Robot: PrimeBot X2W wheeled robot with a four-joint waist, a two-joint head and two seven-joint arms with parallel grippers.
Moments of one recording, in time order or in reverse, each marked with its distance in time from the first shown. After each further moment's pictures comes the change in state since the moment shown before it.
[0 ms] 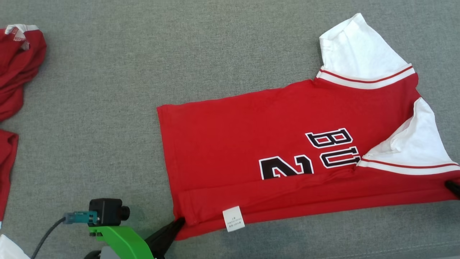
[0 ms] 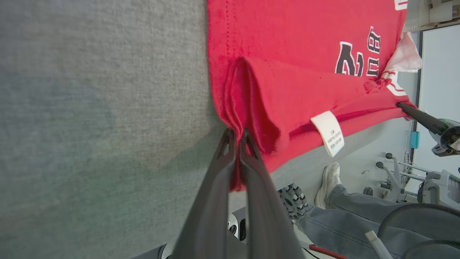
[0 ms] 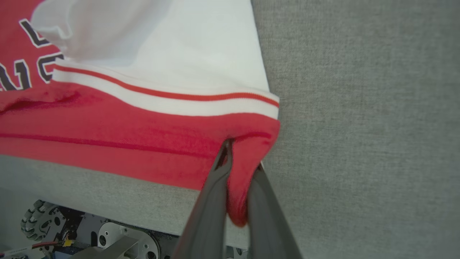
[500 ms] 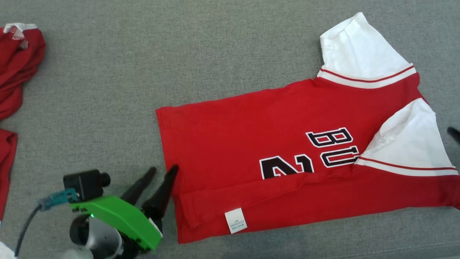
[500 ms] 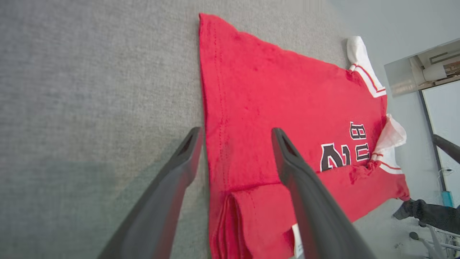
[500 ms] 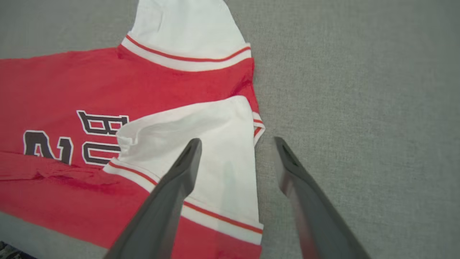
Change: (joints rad) left arm -0.091 -0.102 0.038 0.017 0.114 0.032 -0.203; right arm -0.074 0.031 -0.156 -0.102 -0.143 -0.001 -0.011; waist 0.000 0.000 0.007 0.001
